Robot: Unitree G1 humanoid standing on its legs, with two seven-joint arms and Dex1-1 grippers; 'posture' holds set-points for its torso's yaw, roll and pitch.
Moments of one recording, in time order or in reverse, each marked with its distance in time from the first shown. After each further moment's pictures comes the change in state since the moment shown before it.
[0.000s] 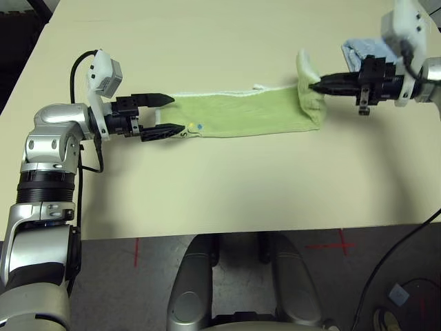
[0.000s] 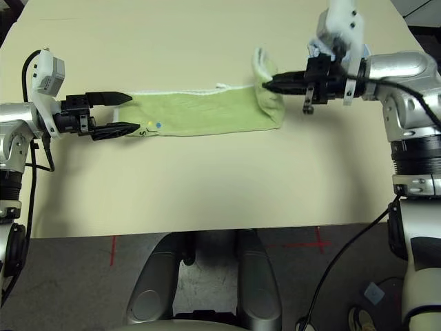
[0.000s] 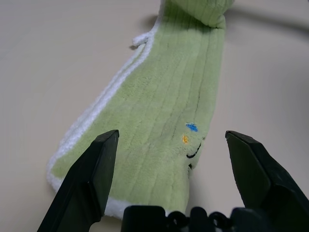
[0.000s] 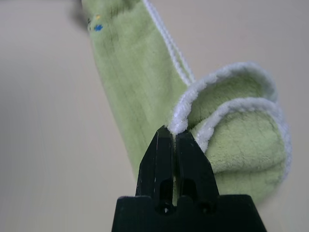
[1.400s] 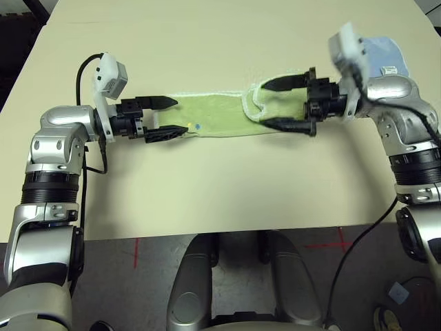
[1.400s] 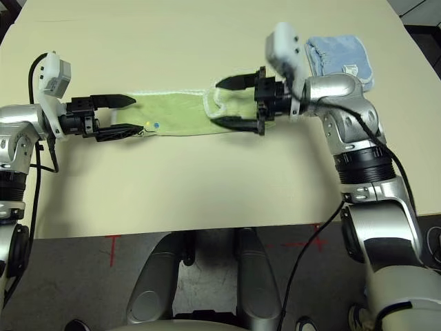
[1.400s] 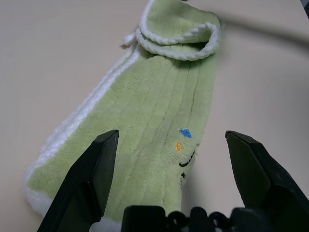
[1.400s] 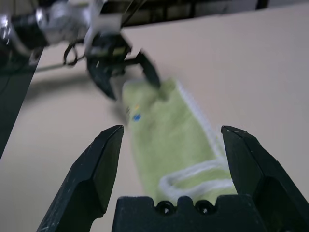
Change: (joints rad) left arm 0.004 -0.026 -0.018 -0.007 0.000 0.023 0.015; right arm -0.033 0.250 -0.110 -0.018 0.154 0.104 -0.084
